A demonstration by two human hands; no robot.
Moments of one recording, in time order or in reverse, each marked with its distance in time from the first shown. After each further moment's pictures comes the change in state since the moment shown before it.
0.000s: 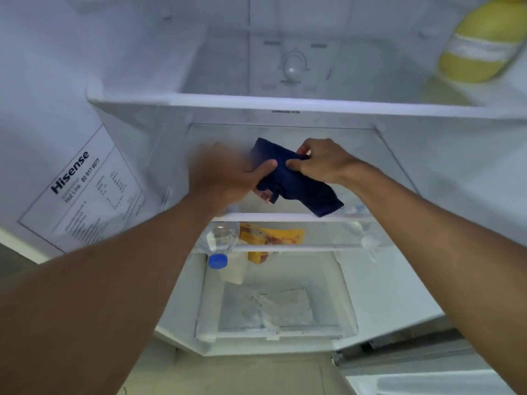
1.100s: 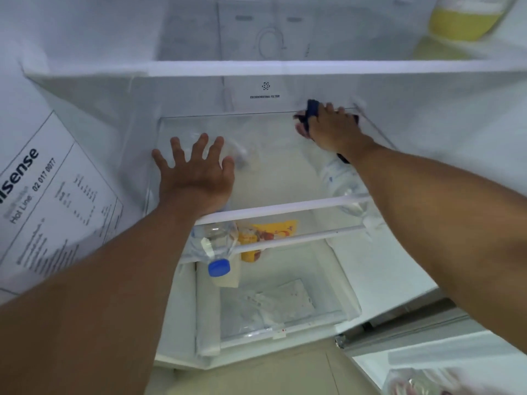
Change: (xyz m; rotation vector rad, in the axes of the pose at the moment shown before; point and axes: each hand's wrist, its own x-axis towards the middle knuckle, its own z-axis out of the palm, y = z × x) left_hand 0.015 -0.039 0.024 0.230 -0.193 0.097; right_hand 0.062 0.051 0.007 -0.470 0.337 -0.007
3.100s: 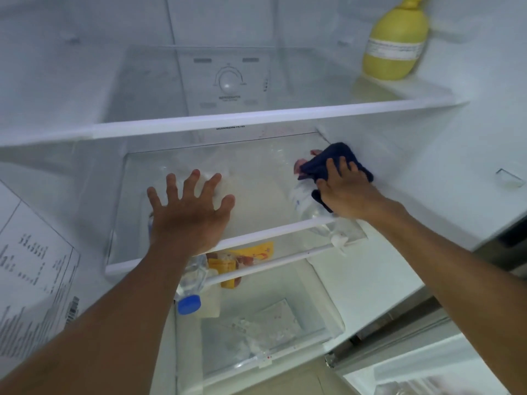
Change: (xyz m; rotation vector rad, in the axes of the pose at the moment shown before) left_hand -0.010 0.030 0.005 0.022 0.018 0.140; right_hand -0.092 0.067 0.005 0.019 -0.172 0.228
